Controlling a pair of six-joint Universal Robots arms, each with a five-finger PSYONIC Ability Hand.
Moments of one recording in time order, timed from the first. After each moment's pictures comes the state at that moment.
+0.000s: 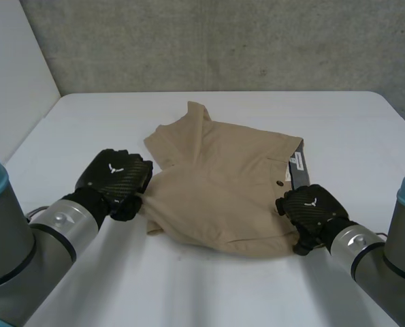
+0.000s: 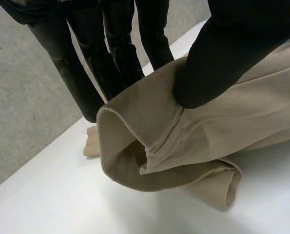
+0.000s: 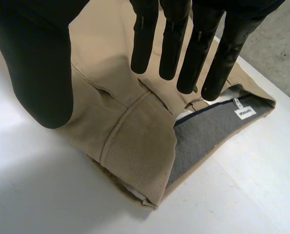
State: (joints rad) left arm 4.26 -1.67 -1.83 3.25 -1.44 3.50; right arm 1.88 -1.26 1.90 -0.18 1.31 2.64; left_hand 1.12 1.19 1.19 1.20 0.98; right_hand 0.48 0.56 0.55 0.55 0.36
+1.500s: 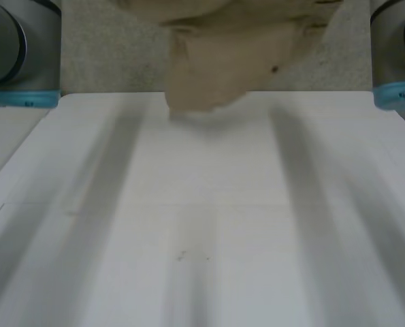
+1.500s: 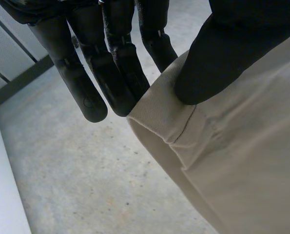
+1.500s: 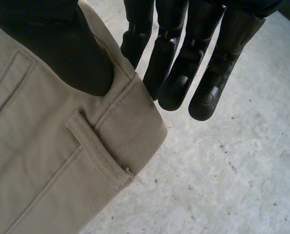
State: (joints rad) left arm 4.28 -1.91 -1.00 3.80 -1.52 3.58; right arm 1.96 -1.13 0.83 -0.37 1.63 2.71; left_hand 1.12 1.20 1.19 1.20 0.99; right_hand 0.95 1.17 1.18 1.19 0.98
